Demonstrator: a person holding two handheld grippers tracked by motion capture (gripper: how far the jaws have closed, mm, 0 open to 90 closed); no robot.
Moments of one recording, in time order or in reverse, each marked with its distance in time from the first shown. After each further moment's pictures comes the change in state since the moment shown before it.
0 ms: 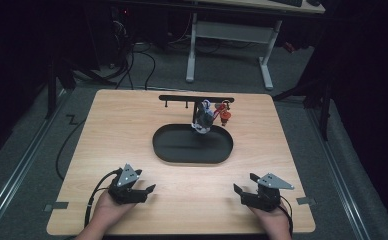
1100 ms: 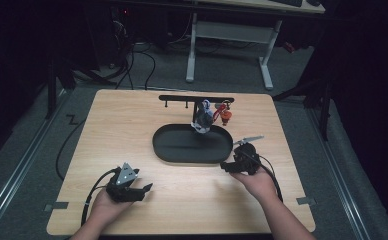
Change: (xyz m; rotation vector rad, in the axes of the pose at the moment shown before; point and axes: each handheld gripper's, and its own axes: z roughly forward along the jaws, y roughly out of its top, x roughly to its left) left arm 0.008 -0.003 0.002 0.032 0.017 0.013; right arm 0.001 0.100 0.064 0.390 0.020 0.067
